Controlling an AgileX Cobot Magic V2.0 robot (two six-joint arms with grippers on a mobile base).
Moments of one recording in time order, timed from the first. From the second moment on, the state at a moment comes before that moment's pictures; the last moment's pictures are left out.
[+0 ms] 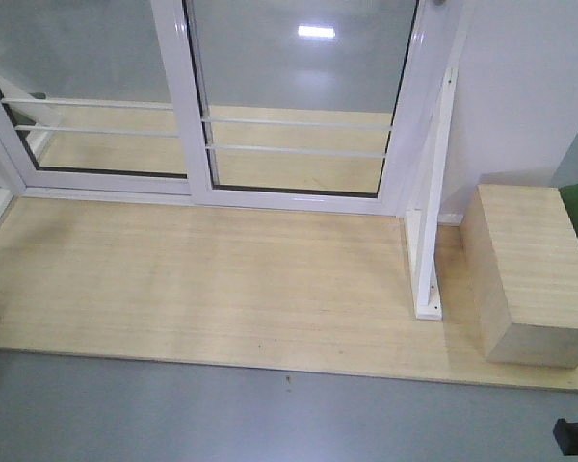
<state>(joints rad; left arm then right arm) -0.02 -0.01 0.03 -0.04 0.28 -0.05 -0.01 -0.01 0.03 0.03 0.28 -0.16</state>
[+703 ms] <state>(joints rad) -0.02 -0.01 0.03 -0.04 0.28 -0.05 -0.01 -0.01 0.03 0.03 0.28 -0.16</state>
